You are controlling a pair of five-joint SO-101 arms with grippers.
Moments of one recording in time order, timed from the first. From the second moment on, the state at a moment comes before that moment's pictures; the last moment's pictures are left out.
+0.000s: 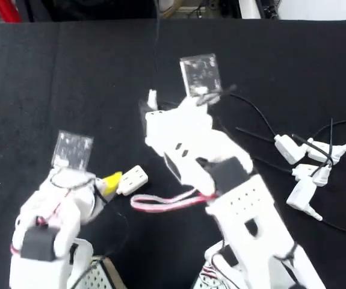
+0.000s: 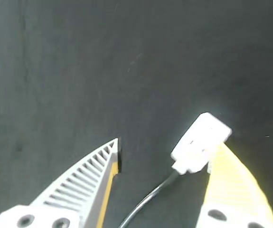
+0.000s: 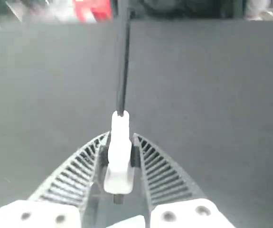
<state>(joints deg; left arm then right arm) 3.1 -97.7 71.9 72.9 -7.4 -30.2 -45.3 40.0 41.3 -21.6</state>
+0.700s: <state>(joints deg) 14.2 -104.6 72.0 63.5 -0.5 -41.4 -71.0 67.4 24.2 -22.4</state>
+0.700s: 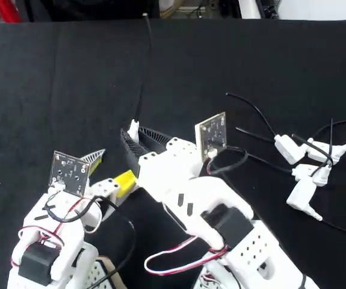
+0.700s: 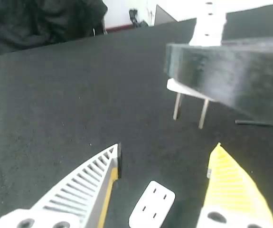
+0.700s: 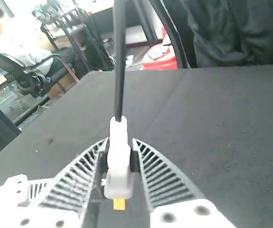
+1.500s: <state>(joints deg) 7.9 -104.1 76.2 53.0 1.3 -41.1 -71.3 64.3 37.4 -22.4</state>
